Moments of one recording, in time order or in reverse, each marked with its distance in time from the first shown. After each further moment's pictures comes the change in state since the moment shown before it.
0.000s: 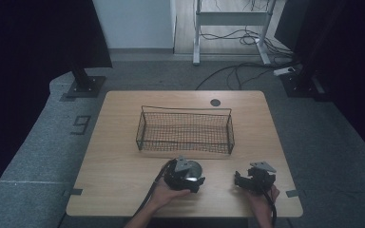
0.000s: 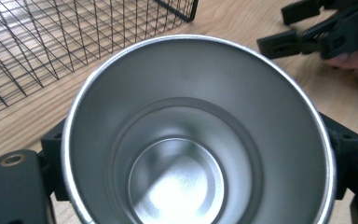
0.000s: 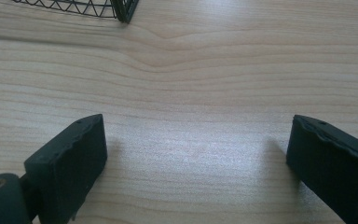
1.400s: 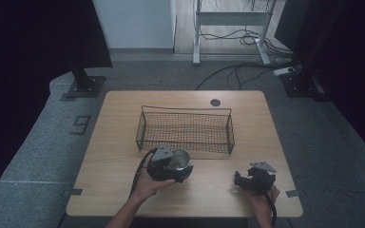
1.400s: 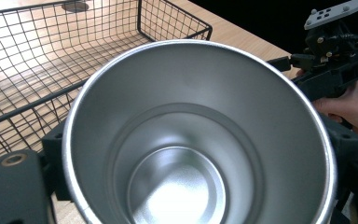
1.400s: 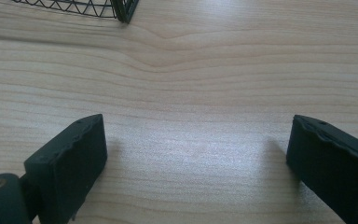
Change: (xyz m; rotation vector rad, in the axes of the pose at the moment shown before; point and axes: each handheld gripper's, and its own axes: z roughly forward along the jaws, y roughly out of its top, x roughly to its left) left arm 0.028 0.024 -0.058 -0.109 -0.034 -0.022; right arm 0.000 0.000 0.000 0.000 0.000 0.000
